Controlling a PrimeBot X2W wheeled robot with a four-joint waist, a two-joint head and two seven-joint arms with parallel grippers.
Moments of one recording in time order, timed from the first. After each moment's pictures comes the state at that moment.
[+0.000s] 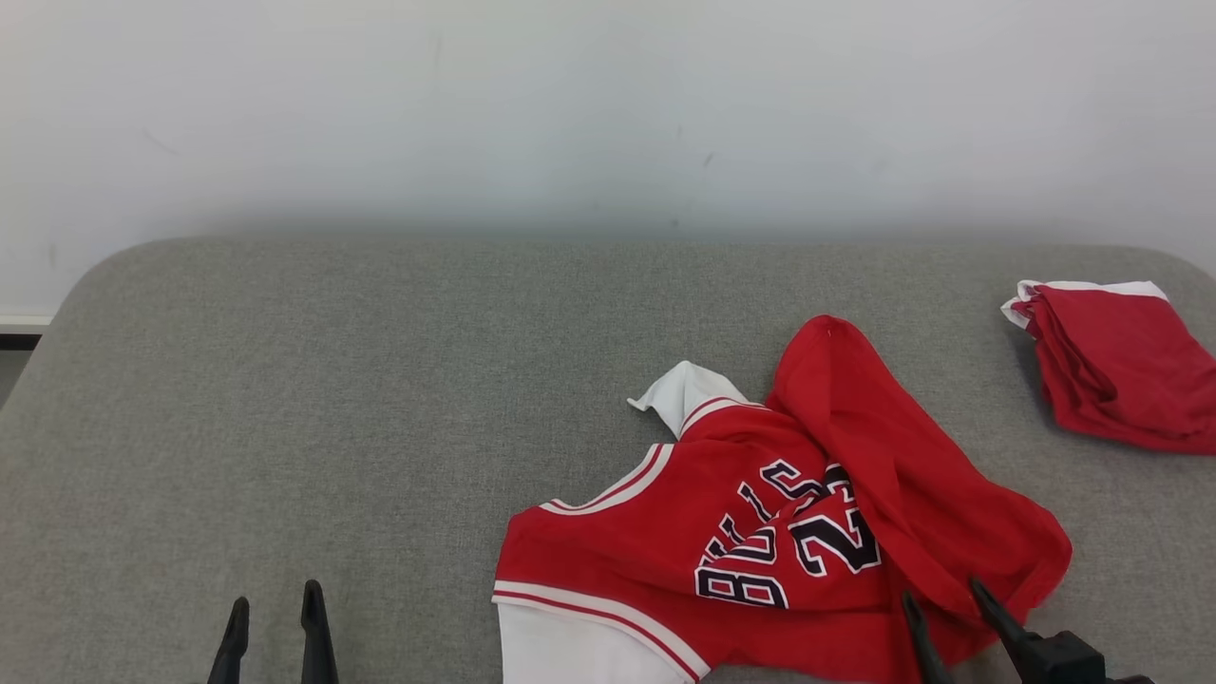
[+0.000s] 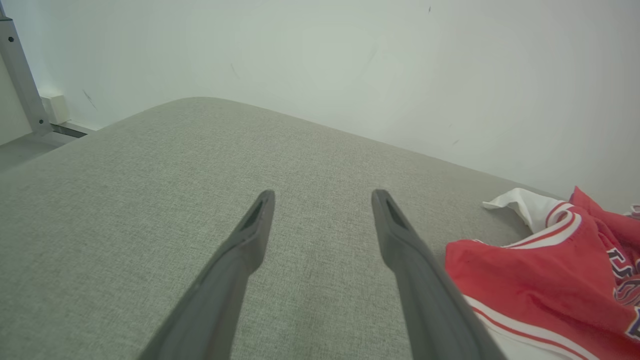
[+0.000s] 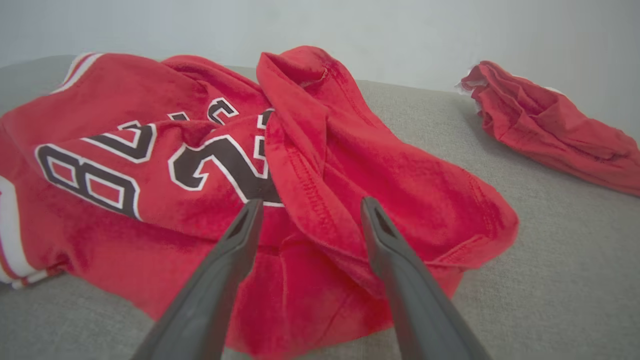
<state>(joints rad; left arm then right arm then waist) 0.06 0.05 0.04 0.20 -0.33 -0.08 -0.26 0.00 -0.22 0.10 0.41 0.12 0.13 -0.26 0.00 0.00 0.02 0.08</state>
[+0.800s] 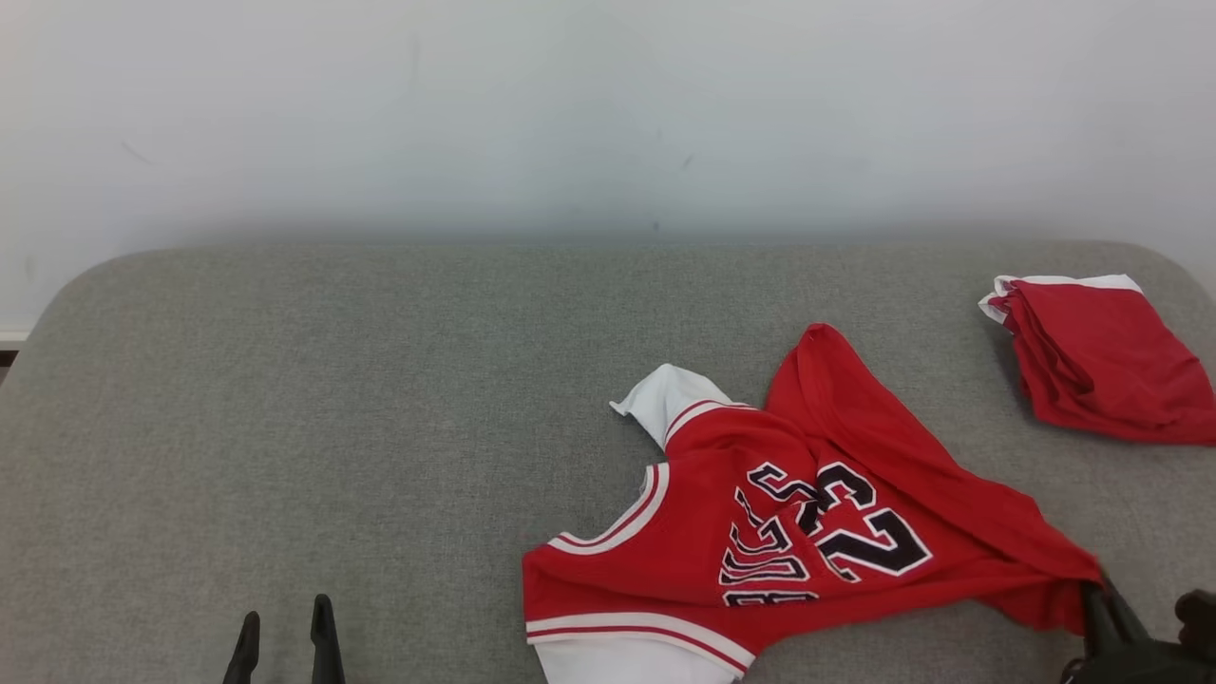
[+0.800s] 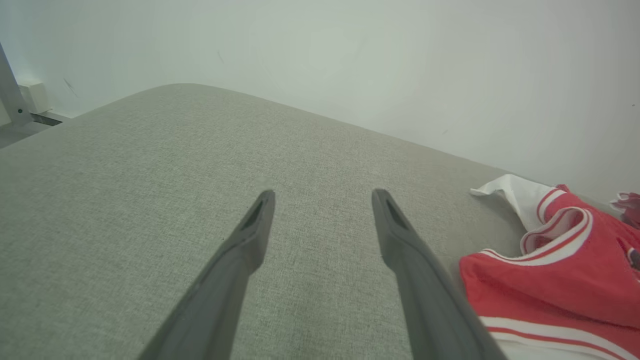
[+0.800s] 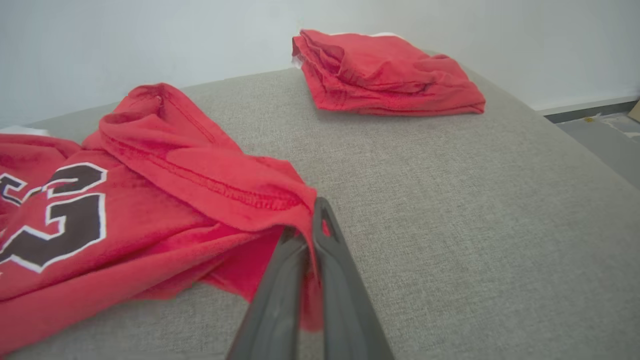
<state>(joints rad) 0.07 0.05 0.03 0.21 -0.34 -0.08 -0.26 -0.10 -0.31 -0.06 0.59 0.41 0.13 -0.21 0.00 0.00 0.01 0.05</state>
